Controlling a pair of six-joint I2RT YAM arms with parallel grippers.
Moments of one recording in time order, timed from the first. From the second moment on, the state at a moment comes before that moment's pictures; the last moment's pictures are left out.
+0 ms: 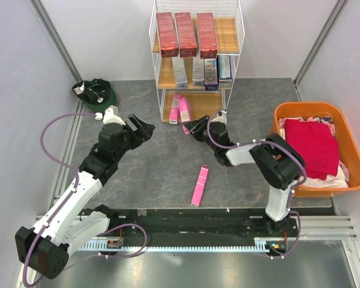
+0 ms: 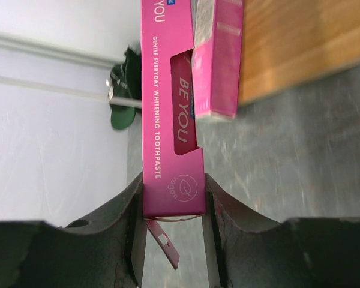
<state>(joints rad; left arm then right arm) -0.42 0.91 0.78 -0.23 -0.14 -0.80 0.61 1.85 0.81 0.84 0.08 1.17</state>
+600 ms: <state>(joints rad) -0.42 0.89 0.78 -0.23 -0.12 -0.80 0.60 2.17 1.10 0.81 0.22 1.26</state>
